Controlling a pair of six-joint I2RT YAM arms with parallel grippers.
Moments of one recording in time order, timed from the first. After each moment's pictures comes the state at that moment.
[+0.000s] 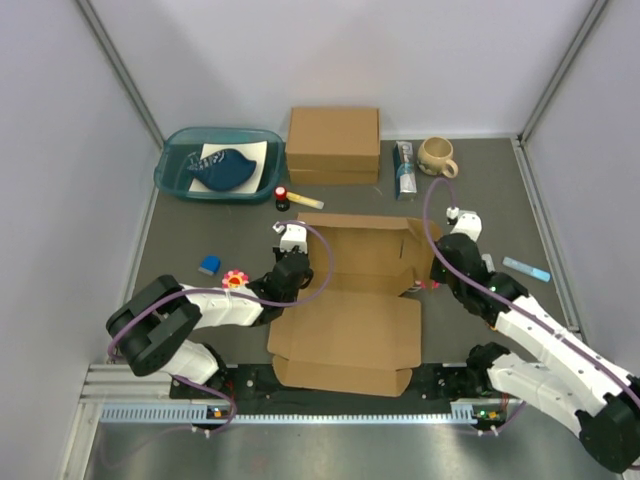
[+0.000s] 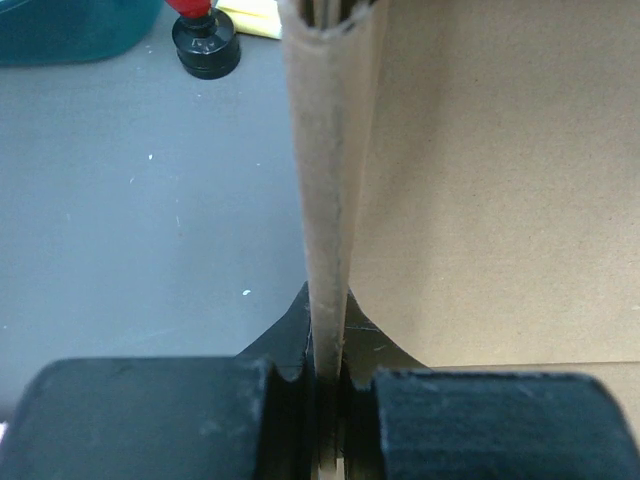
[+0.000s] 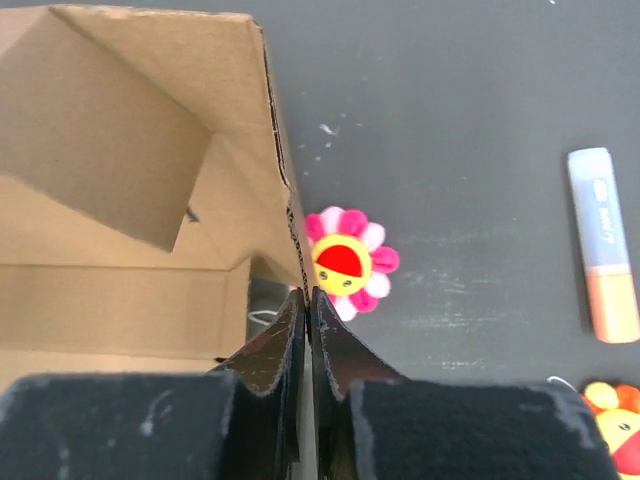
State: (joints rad) left arm -0.84 1.46 0.48 0.55 -0.68 -0.31; right arm 0.56 0.87 0.63 -0.47 0.47 0.47
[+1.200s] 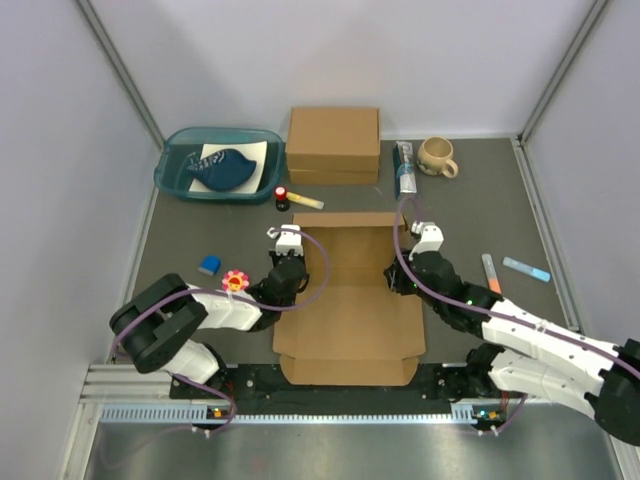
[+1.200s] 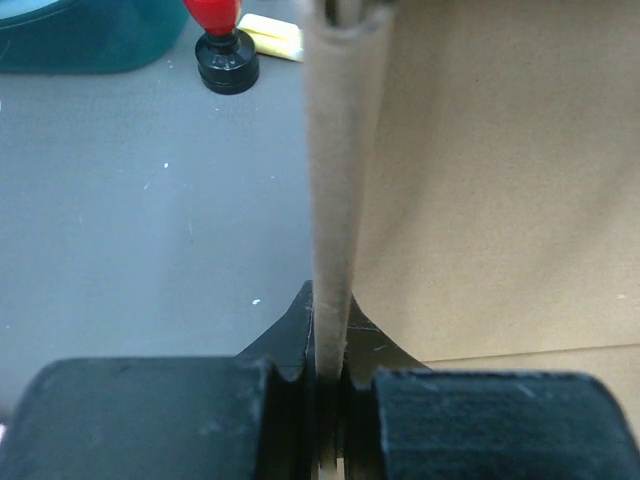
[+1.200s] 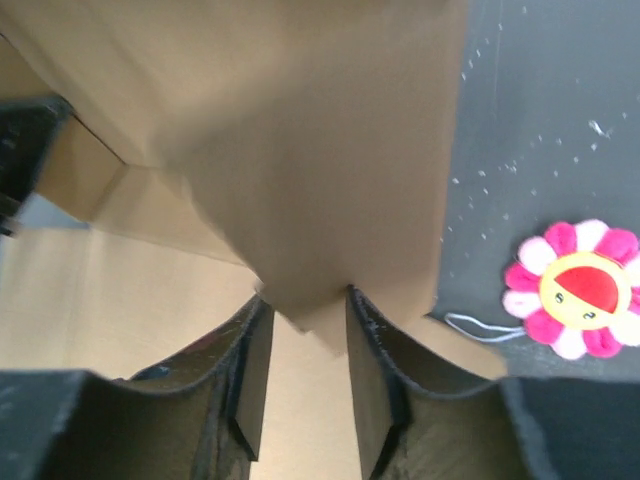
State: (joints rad) left arm -0.84 1.48 0.42 0.71 -0.71 -0.30; right arm 0.84 0.89 0.51 -0.14 0.35 0.58
